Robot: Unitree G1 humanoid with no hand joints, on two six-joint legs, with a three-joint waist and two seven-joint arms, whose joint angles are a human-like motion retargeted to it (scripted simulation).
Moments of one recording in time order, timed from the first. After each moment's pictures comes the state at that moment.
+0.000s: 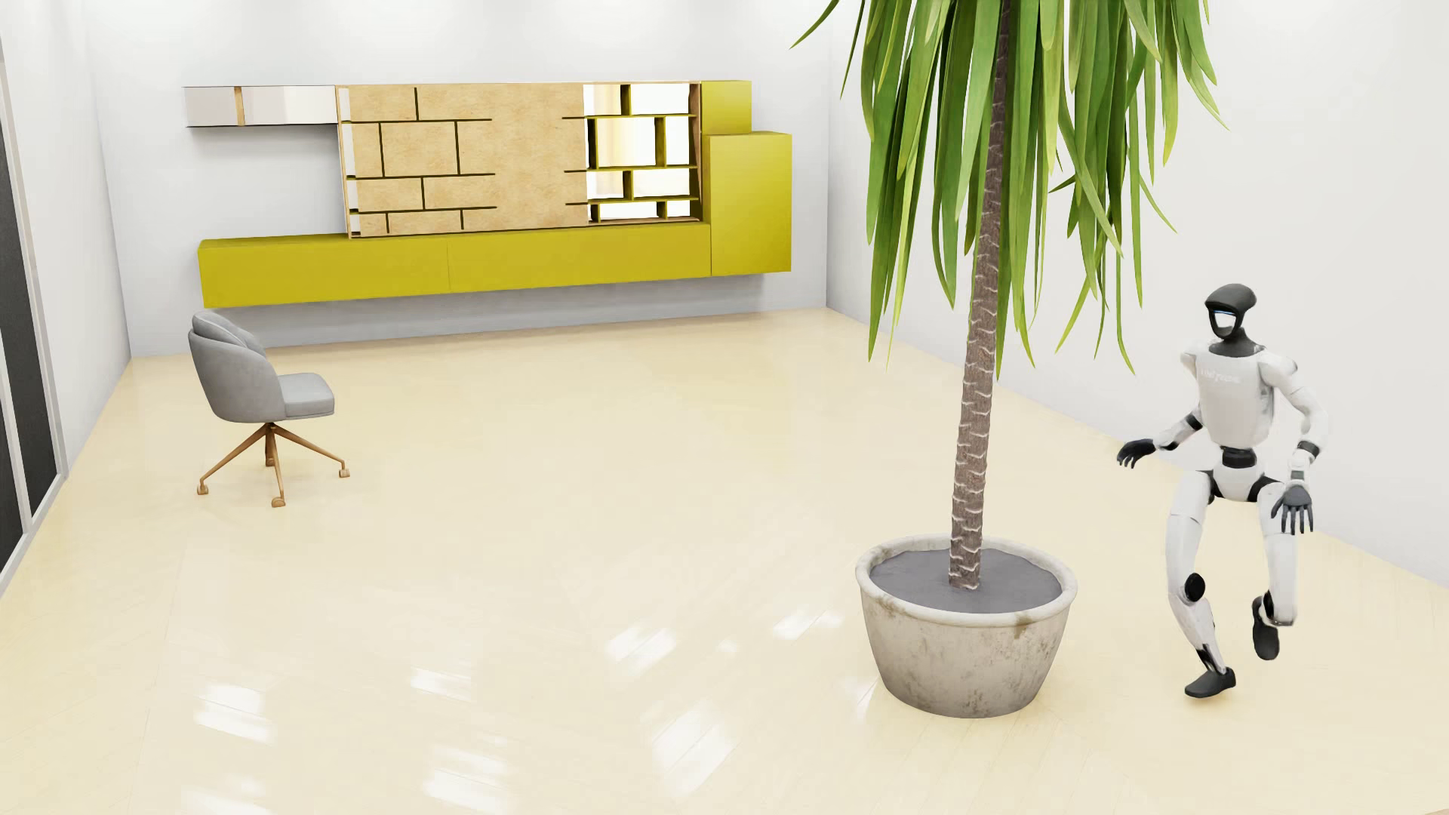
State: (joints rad) body -0.50 -0.65 -0.30 0.30 -0.01 -0.01 0.40 -0.33 0.06 1.58 0.83 0.11 0.43 -0.26 -0.41 0.63 0.12 0.08 -0.25 -0.20 -0.60 0.35 0.26 0.61 -0.29 0.39 -0.01 0.24 -0.44
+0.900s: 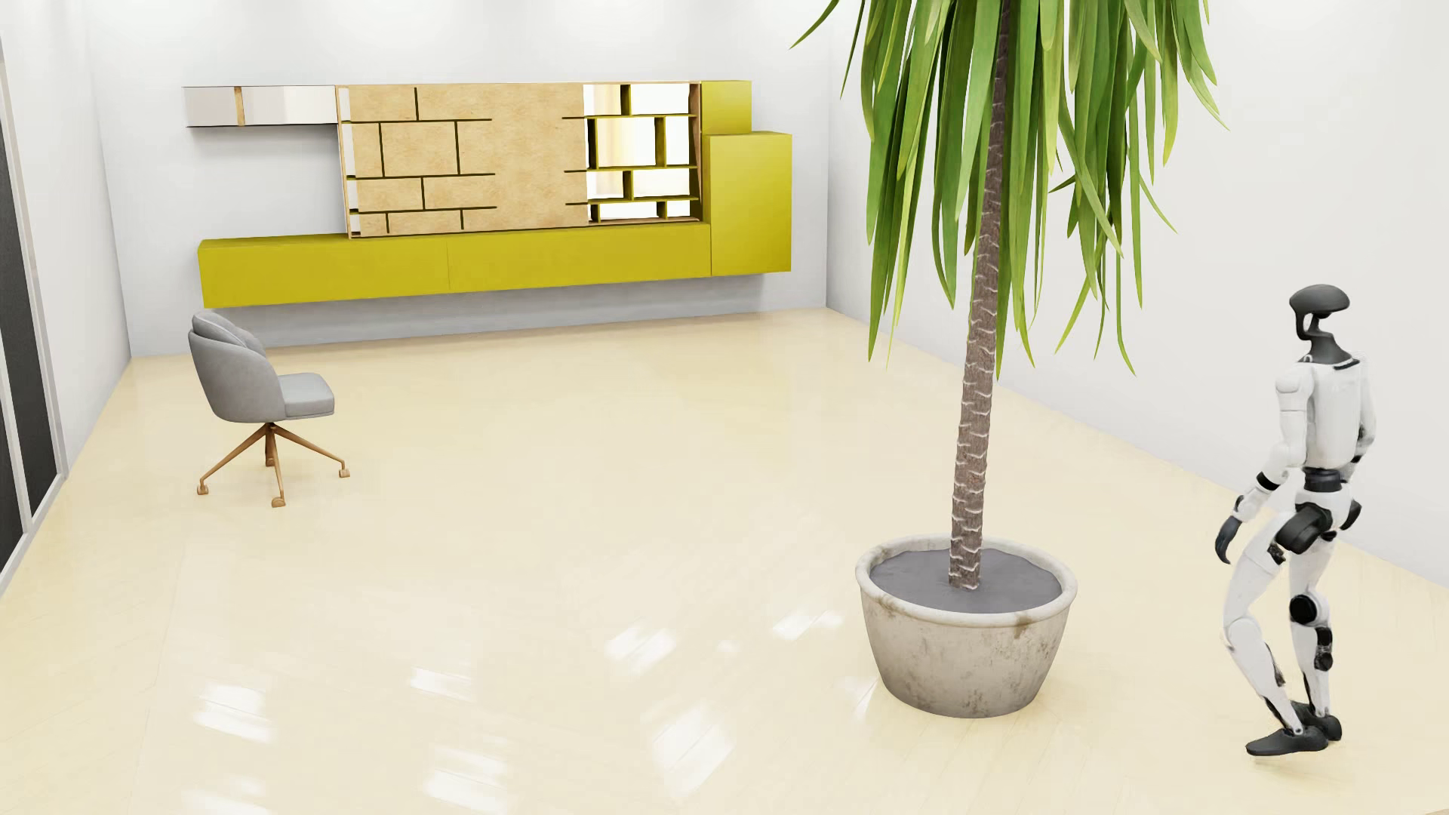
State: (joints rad) body -0.37 -0.22 -0.03 0.43 0.07 0.02 0.34 -0.24 0.01 0.95 0.44 0.12 0.21 -0.30 -0.40 0.25 -0.09 -0.13 -0.09 -0.22 -0.03 0.73 0.85 0.61 -0.65 0.32 0.12 0.02 -0.17
